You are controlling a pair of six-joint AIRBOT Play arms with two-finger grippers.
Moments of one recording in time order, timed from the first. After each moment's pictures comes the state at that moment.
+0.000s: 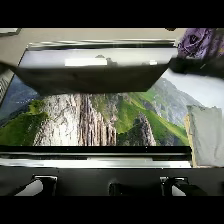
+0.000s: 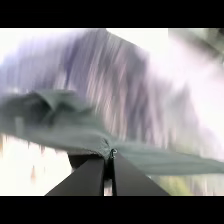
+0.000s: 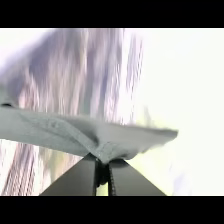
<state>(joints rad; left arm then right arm) 0.44 -1.18 1.66 0.80 -1.17 -1.41 -0.04 -1.17 1.65 -1.08 1.10 1.43</state>
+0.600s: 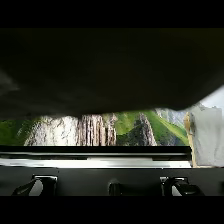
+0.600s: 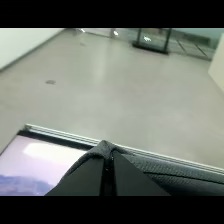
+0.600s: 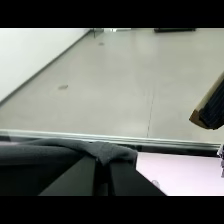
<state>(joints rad) 0.43 -0.75 1.98 1.25 -1.24 -1.66 -0.03 -0.86 2.09 -1.30 1.23 1.60</state>
